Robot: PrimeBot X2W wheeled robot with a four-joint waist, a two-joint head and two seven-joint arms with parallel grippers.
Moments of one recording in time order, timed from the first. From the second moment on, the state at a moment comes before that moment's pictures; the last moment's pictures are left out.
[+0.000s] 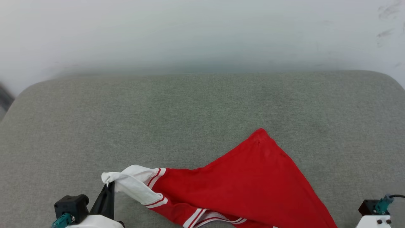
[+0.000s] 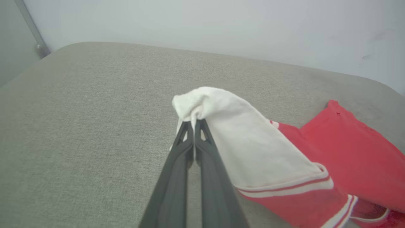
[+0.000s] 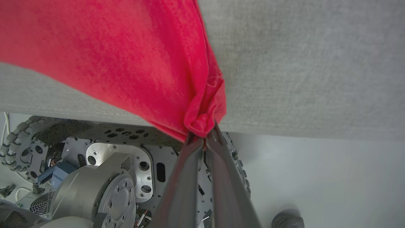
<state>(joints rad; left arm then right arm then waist) 0.10 0.49 -0.39 -0.11 -0.67 0.37 -0.08 0.13 -0.26 -0.08 0.03 0.34 0.13 1.11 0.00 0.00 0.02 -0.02</state>
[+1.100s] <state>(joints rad) -0.14 0.46 -0.44 -0.14 -0.63 0.27 -0.11 -0.59 -0.23 0.11 0.38 0.36 0.13 0.85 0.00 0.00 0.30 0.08</state>
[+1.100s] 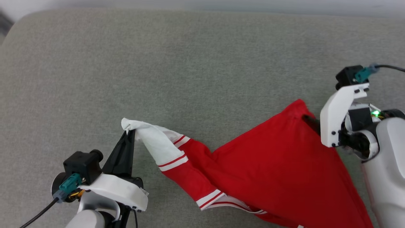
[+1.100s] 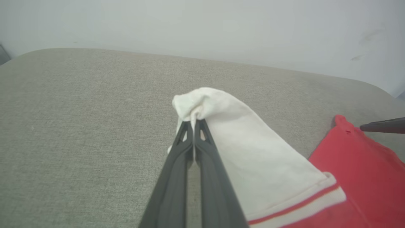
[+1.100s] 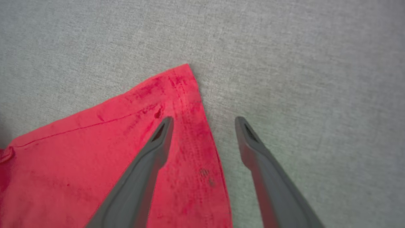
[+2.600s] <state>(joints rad) -0.82 0.47 -0.38 0.30 -0.67 0.10 -0.05 -0.87 -0.18 0.01 0.47 0.28 0.13 0.46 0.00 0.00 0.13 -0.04</state>
